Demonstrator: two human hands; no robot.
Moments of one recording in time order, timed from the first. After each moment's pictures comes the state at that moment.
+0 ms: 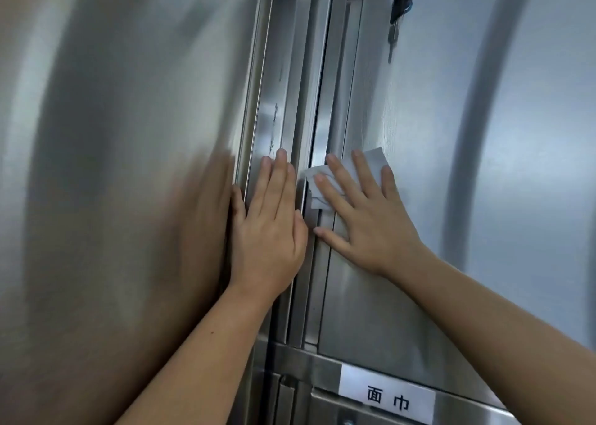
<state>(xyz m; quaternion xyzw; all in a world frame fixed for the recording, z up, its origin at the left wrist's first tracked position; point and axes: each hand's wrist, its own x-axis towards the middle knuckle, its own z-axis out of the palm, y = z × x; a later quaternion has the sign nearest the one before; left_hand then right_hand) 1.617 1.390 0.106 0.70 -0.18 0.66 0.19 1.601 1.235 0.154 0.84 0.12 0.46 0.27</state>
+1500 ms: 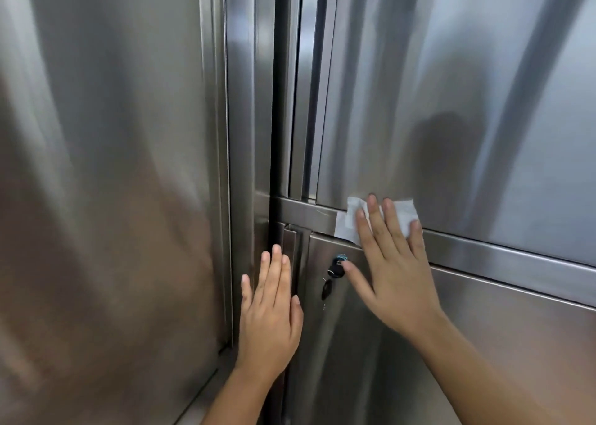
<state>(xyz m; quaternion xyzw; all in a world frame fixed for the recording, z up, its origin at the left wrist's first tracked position) 1.551 1.362 -0.160 0.87 -0.13 0.43 0.21 1.542 1.188 -0.073 0.89 0.14 0.44 0.07</state>
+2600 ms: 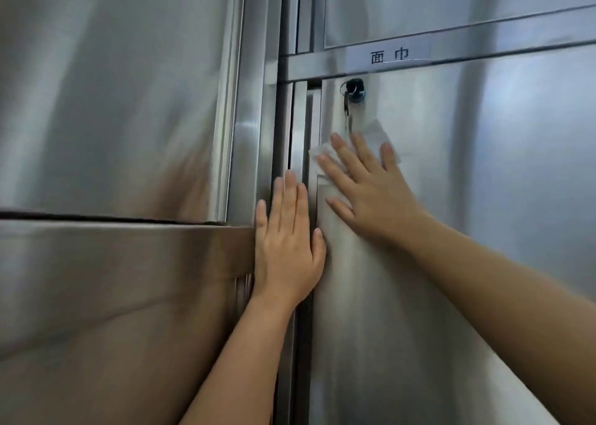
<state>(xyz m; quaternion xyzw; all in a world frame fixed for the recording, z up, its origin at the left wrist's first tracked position) 1.625 1.347 -0.328 0.71 -0.20 0.65 0.18 1.601 1.207 -0.245 0.80 0.10 0.53 0.27</state>
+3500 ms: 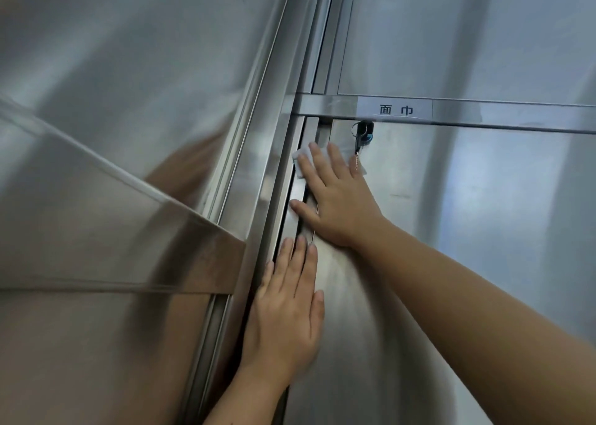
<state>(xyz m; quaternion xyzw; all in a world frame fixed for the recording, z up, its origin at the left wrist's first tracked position) 1.669 1.326 -0.370 0.62 -0.28 0.69 0.25 1.630 1.244 -0.211 0.77 0.12 0.57 0.27</state>
